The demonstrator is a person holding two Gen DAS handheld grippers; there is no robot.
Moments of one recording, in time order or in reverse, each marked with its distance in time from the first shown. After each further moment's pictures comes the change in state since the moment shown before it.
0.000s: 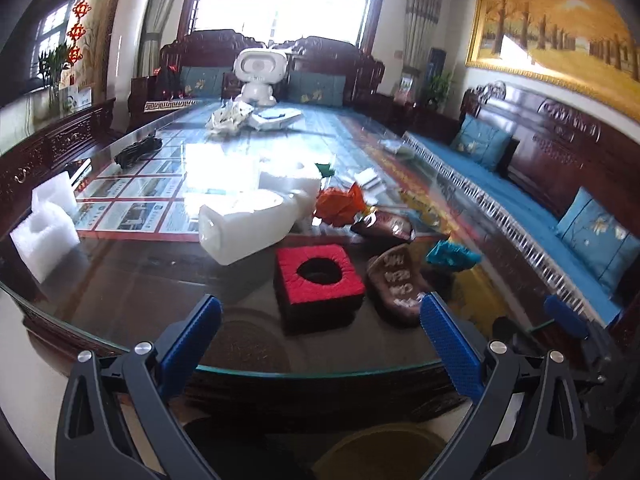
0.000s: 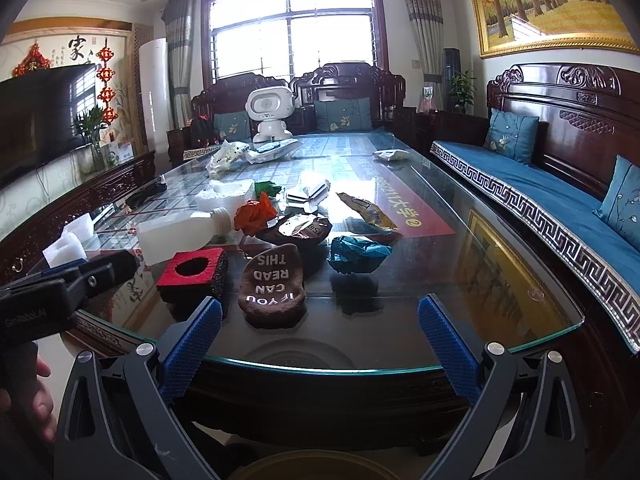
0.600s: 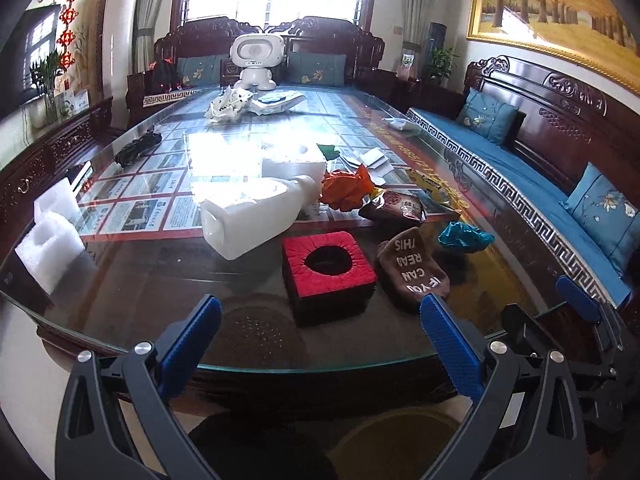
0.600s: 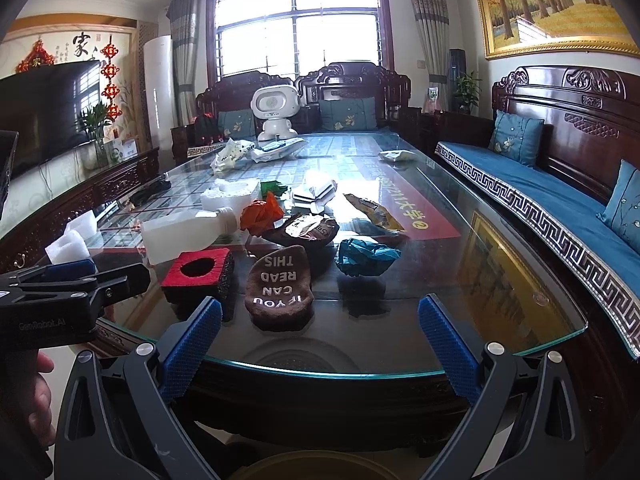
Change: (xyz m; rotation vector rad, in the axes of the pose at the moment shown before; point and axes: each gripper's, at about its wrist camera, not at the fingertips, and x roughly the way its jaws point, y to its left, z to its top) left arm 0.006 -0.001 0.004 0.034 0.063 0.035; right arm 0.003 0.006 0.002 -0.020 0.005 0.010
